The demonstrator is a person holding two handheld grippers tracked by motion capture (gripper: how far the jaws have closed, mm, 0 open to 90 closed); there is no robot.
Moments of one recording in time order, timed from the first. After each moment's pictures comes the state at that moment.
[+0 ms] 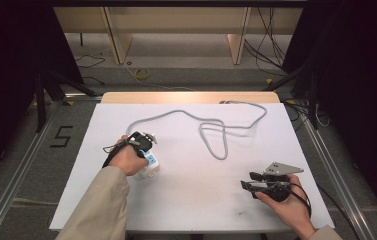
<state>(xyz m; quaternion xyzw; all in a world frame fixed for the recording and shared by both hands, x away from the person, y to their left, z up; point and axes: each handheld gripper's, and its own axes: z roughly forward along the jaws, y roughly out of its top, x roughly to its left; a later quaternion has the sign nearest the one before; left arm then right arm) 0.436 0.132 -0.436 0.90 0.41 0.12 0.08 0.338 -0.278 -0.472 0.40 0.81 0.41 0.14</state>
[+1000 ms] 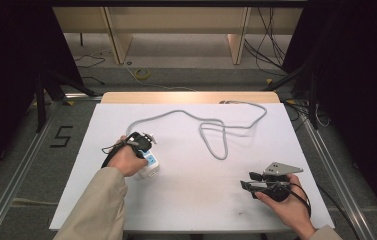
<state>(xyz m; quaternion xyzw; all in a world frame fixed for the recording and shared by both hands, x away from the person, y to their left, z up) 0.434 0.135 -0.435 0.90 0.41 0.12 0.10 0.338 -0.277 -0.472 0.40 0.81 0.41 0.14</state>
